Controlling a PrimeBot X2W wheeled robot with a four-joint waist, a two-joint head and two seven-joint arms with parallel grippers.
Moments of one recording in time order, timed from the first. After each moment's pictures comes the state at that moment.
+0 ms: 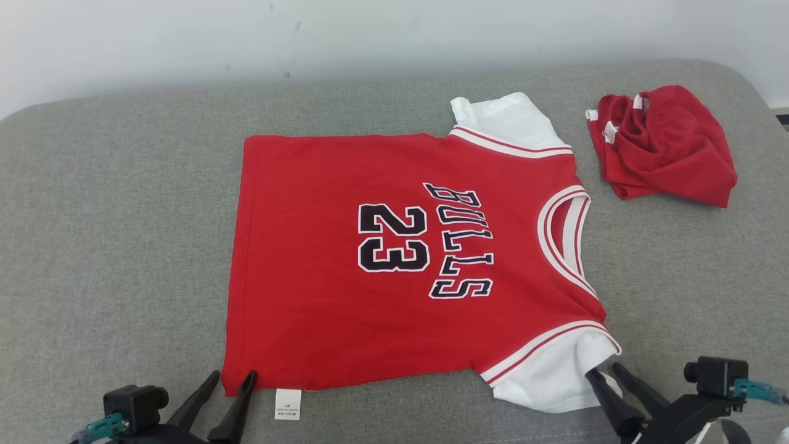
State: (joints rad) left arm -0.24 0.47 -0.71 0.44 -1.08 -0.08 -0.24; right arm -0.25 -0.49 0.73 0.43 1.12 0.12 -0.11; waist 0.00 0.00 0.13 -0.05
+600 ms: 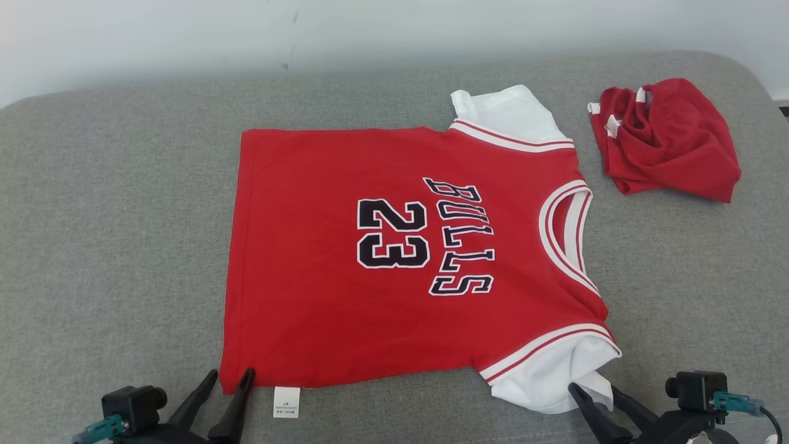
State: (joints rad) left arm -0.23 0.44 -0.67 0.46 -1.06 -0.08 -0.25; right arm -0.25 -0.48 0.79 0.45 1.06 0.12 -0.12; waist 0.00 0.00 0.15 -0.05
